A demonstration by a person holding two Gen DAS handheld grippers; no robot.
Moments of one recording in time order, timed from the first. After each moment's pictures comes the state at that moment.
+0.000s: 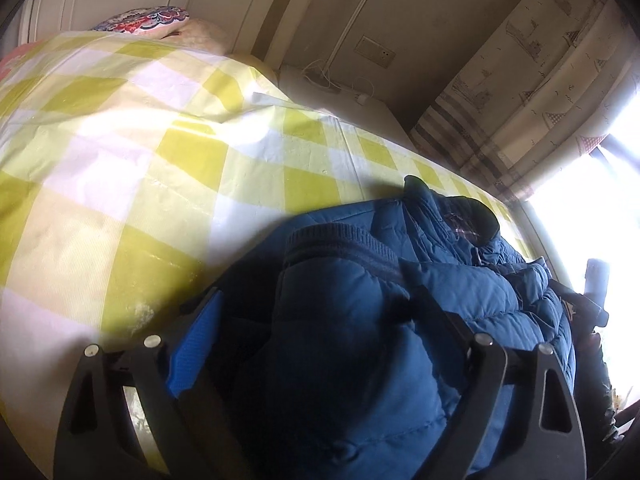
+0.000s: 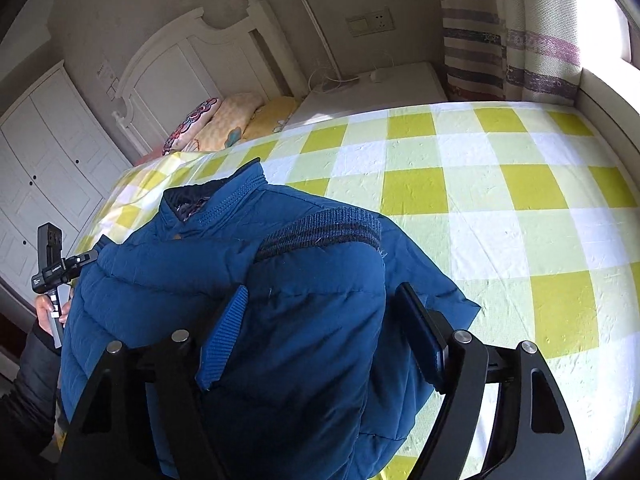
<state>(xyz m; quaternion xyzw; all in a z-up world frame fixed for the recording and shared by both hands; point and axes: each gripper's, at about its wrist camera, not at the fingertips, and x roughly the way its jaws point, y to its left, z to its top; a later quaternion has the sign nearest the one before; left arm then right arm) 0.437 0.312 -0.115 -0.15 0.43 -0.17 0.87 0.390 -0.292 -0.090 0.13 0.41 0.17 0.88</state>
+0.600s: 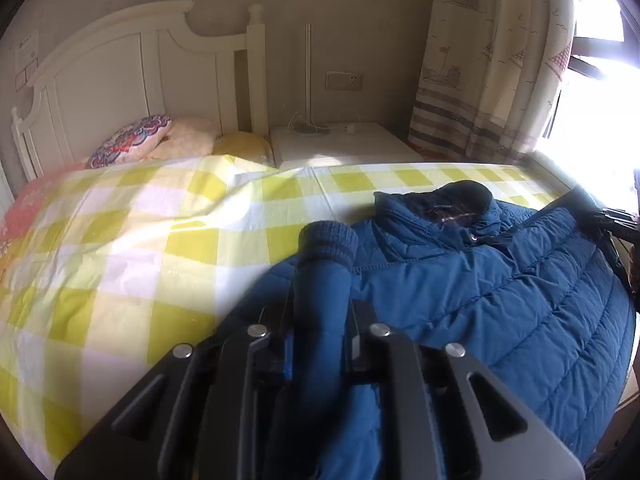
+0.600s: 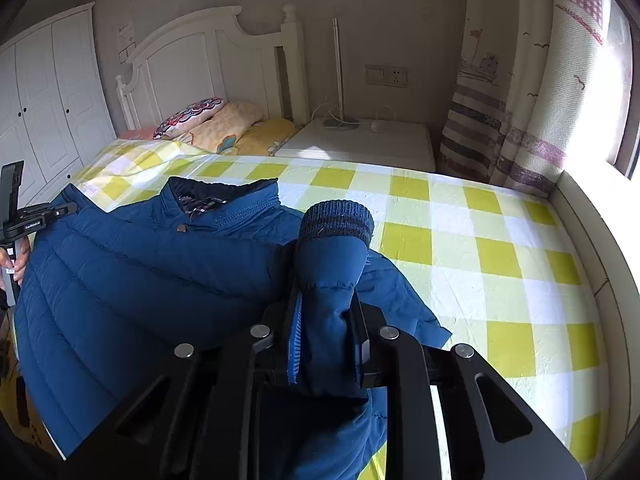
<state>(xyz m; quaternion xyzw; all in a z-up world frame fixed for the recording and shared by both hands) 0.371 0.247 -0.053 0.05 0.32 -0.14 0.94 0.340 -0.240 -0.030 -0.03 0.34 0.12 0.93</state>
